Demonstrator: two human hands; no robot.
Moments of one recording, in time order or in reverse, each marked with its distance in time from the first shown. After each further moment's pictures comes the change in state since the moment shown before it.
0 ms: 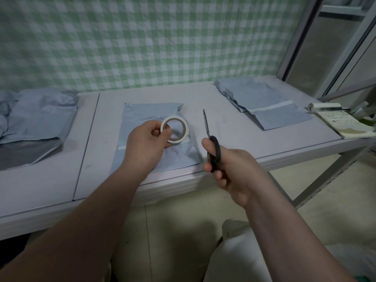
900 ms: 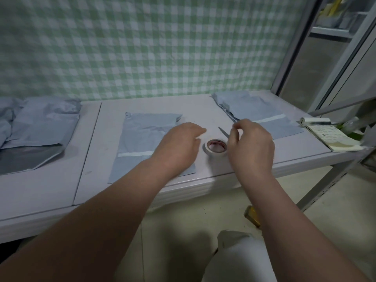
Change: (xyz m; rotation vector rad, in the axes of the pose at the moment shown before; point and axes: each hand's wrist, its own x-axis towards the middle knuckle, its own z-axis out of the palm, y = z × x) left_hand 0.005 0.038 0.038 0.630 -0.275 0.530; right_hand 0.044 -0.020 -0.024 -0.941 0.860 -0.846
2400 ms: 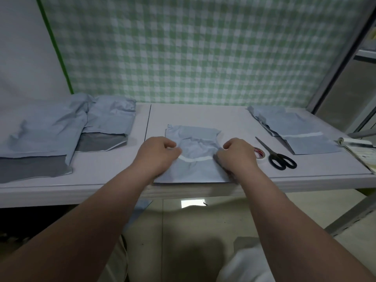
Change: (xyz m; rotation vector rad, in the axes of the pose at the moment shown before) left_hand -0.095 -0.058 -0.082 -0.298 0.113 -0.687; right_hand -0.025 -0.076 0.037 0.005 -0.640 0.129
